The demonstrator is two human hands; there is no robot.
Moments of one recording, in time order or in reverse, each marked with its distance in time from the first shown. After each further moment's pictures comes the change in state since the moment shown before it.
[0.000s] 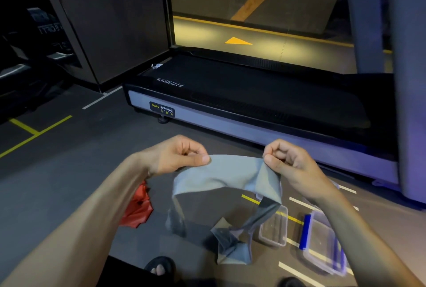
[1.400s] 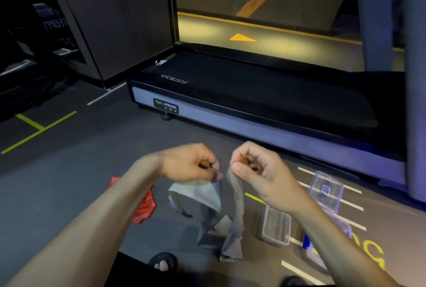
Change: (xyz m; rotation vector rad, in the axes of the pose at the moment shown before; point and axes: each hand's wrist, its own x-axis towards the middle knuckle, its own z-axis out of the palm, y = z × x) left_hand 0.011 0.003 0.014 0.367 -0.145 0.020; right_hand 0.007 -0.021 0.068 0.031 -0.075 -0.165
